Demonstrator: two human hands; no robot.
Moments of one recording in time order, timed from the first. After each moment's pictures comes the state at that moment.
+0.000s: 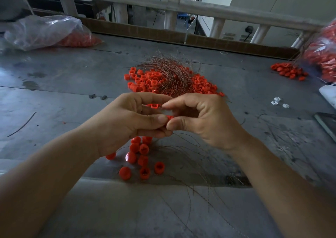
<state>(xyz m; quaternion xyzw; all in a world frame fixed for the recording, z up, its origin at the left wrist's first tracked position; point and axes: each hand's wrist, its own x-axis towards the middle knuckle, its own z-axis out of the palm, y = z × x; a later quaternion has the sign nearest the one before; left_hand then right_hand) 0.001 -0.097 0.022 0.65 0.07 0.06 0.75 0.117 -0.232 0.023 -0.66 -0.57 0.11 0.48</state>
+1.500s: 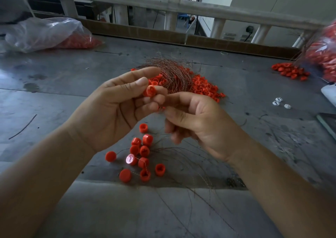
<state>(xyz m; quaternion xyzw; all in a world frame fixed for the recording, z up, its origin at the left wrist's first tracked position) 0.001 -0.087 0.035 0.48 0.02 0.15 0.87 0.102 -0.232 0.035 -0.57 -0.41 0.40 0.59</state>
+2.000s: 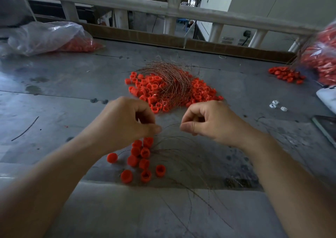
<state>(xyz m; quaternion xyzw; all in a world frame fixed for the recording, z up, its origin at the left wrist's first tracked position) 0.000 -0.090 0.017 0.90 0.16 0.16 0.38 0.137 -0.243 0.029 -0.79 -0.50 0.17 0.30</state>
